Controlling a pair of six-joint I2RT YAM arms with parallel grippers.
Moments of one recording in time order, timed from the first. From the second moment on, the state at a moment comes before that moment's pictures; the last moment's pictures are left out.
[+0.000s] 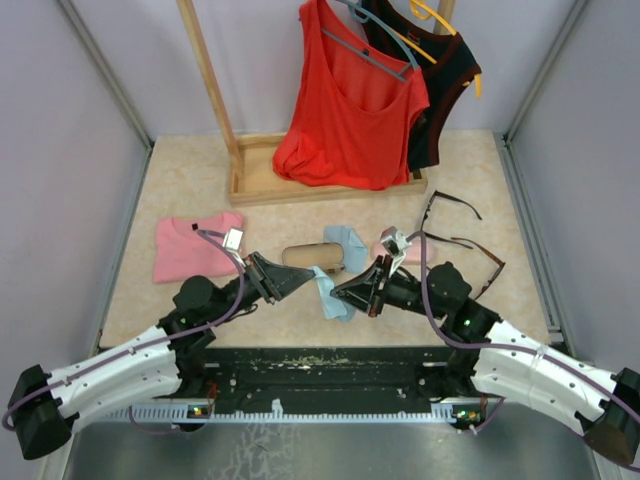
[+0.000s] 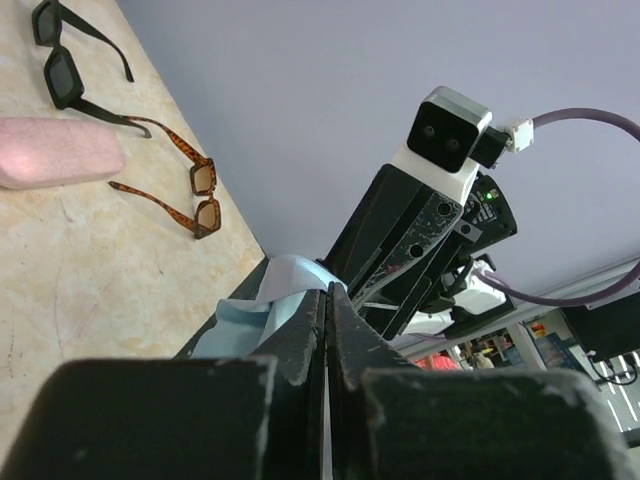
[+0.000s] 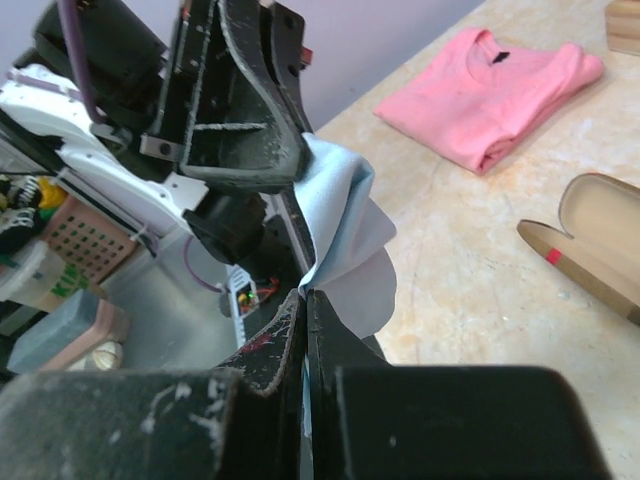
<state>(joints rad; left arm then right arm) -0.94 0.71 0.35 0.56 0.07 -1.08 0.90 0.66 0.44 0.27 -0.35 0.56</state>
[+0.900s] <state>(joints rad) -0.94 0.71 0.14 0.27 -0.01 -1.11 0.90 0.97 0.43 0.12 -0.33 0.36</state>
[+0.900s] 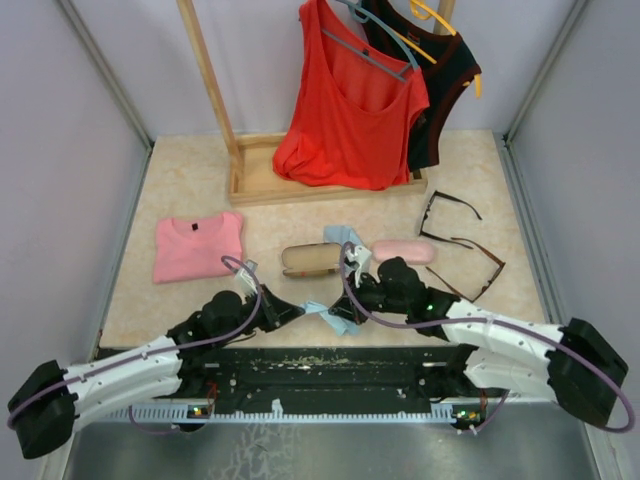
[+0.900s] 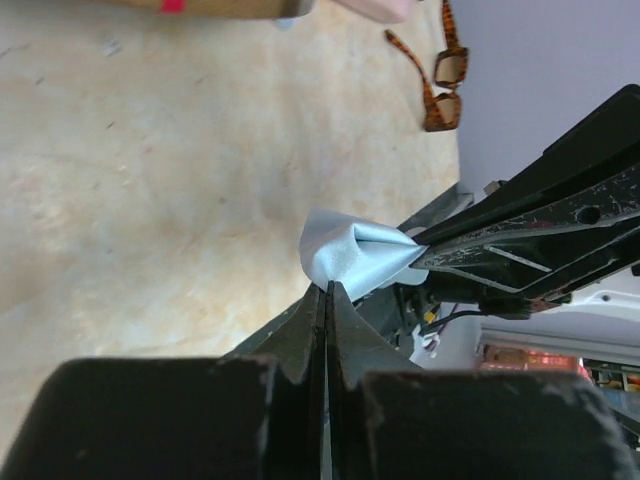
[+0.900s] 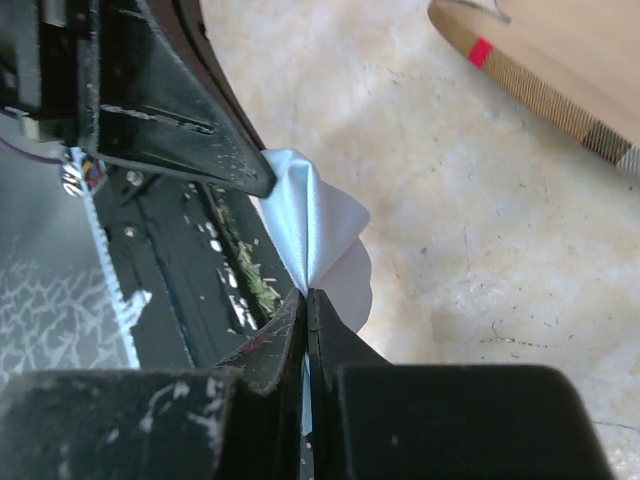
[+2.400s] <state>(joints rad) -0.94 0.69 0.03 0.18 -0.24 -1.15 0.90 1.32 0.41 0.38 -0.37 0.40</state>
